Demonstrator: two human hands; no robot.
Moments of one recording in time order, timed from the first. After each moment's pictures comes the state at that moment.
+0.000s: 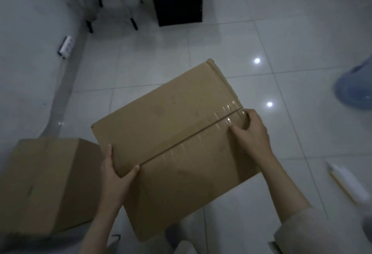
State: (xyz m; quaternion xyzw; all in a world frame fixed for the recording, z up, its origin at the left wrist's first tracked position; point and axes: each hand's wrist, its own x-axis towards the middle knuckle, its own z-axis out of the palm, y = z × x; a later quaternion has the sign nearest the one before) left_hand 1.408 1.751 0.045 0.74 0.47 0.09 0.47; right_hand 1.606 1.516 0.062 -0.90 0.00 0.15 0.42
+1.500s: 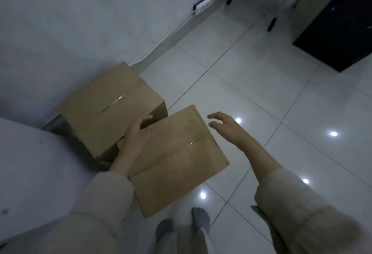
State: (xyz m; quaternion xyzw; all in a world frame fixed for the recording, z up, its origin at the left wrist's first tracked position) left_hand 1.339 1.952 0.002 0.63 0.61 0.19 0.44; right_hand 1.582 1.884 0.018 -0.76 -0.39 0.47 0.22
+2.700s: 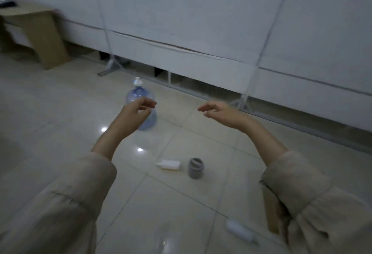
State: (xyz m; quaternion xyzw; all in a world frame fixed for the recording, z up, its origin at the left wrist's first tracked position) left_hand 1.508 1.241 0.405 0.82 -0.34 -0.07 0.46; right_hand 1.365 1.017 0.427 -0.91 0.16 -0.01 0.38
